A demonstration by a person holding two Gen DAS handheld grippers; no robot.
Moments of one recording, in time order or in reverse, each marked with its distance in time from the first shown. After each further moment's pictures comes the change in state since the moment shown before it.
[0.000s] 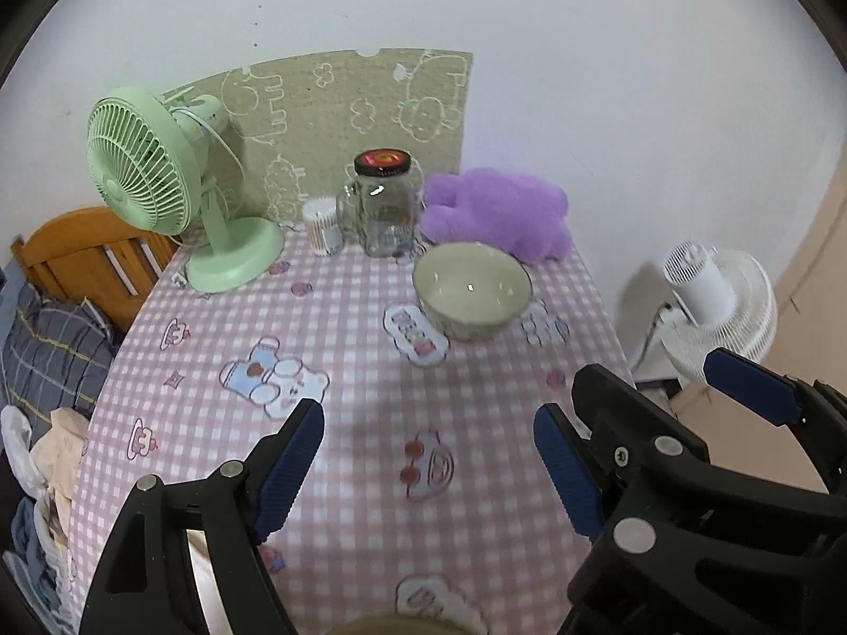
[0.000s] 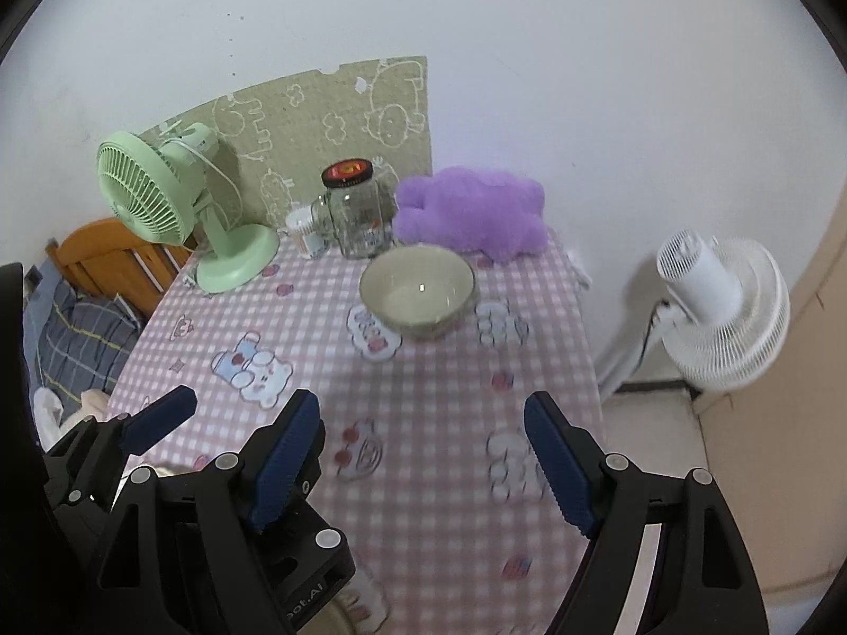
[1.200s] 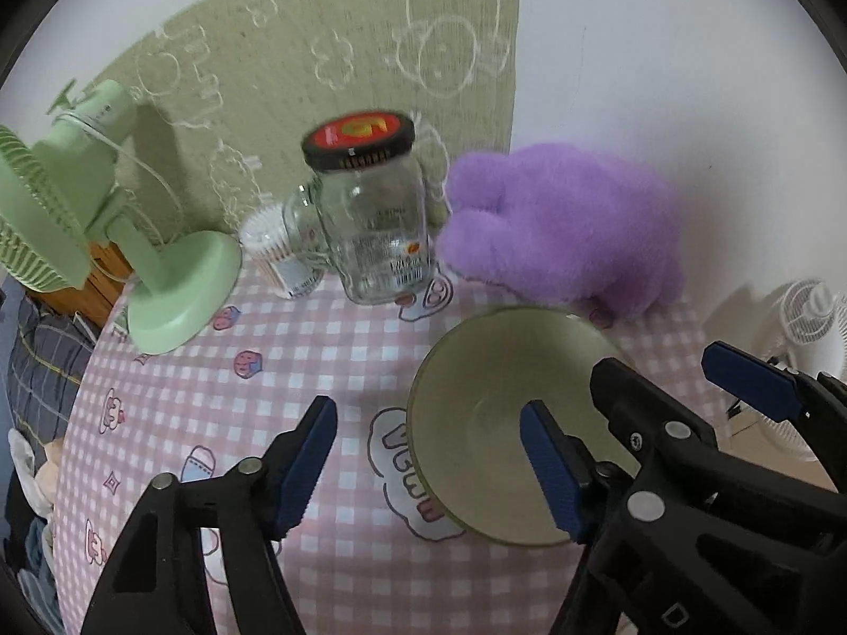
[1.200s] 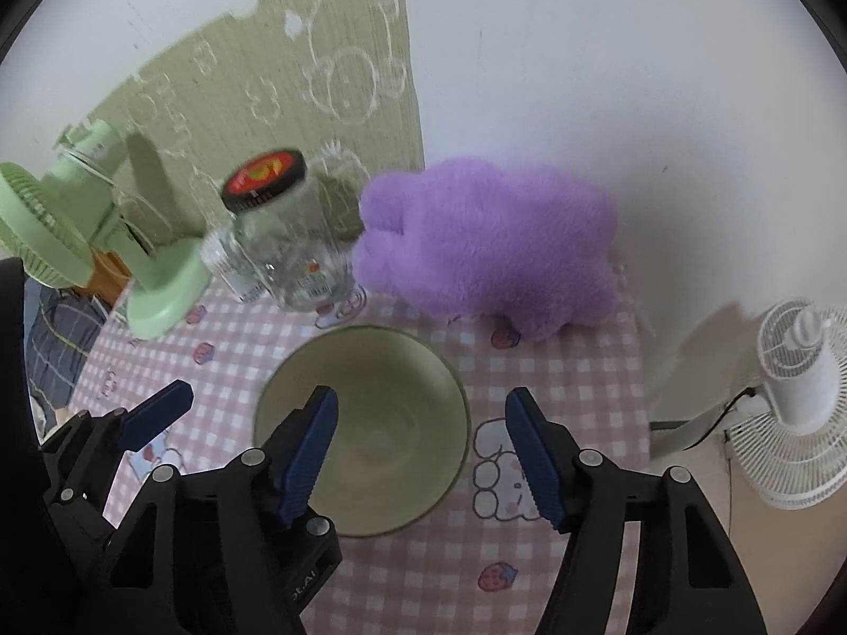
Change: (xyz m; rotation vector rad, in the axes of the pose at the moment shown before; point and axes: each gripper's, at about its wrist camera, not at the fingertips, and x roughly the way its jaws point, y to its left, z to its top) left arm 0.194 -0.017 0.093 0.000 0.104 0.118; right arm 0.205 -0.047 0.102 -0.025 0.098 0.069
